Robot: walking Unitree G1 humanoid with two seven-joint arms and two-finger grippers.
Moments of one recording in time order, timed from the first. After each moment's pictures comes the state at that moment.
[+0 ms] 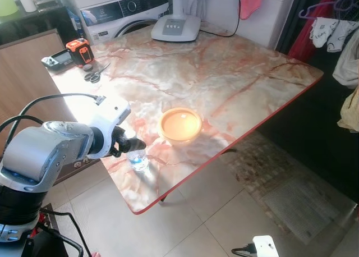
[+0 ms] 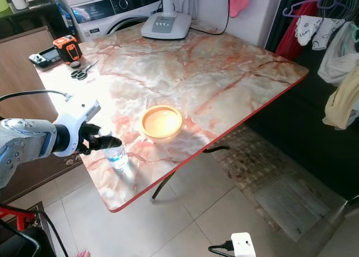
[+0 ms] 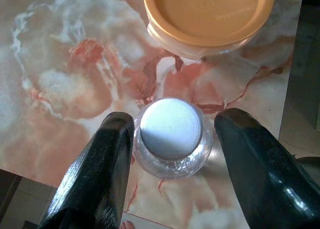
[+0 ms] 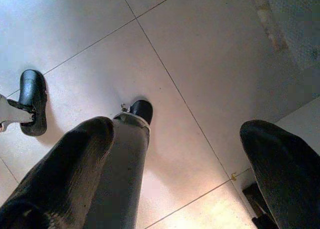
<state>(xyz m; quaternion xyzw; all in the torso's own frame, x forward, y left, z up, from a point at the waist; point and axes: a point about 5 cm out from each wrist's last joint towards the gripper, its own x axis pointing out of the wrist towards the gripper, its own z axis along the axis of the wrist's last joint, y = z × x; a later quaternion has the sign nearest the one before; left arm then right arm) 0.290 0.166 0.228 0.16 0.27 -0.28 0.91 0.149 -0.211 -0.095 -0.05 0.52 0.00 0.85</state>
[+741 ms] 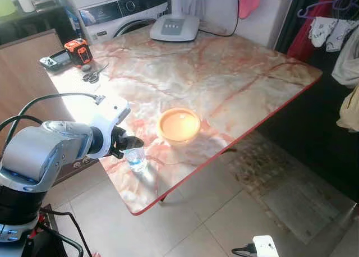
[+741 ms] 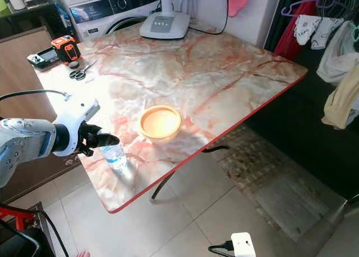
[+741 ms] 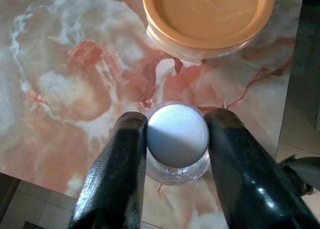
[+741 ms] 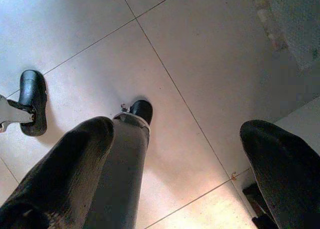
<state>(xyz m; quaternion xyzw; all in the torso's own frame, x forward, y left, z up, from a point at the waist) 0.290 0.166 0.228 0.16 0.27 -0.28 0.91 0.149 -0.211 -0.095 -0.05 0.52 0.00 0.85</state>
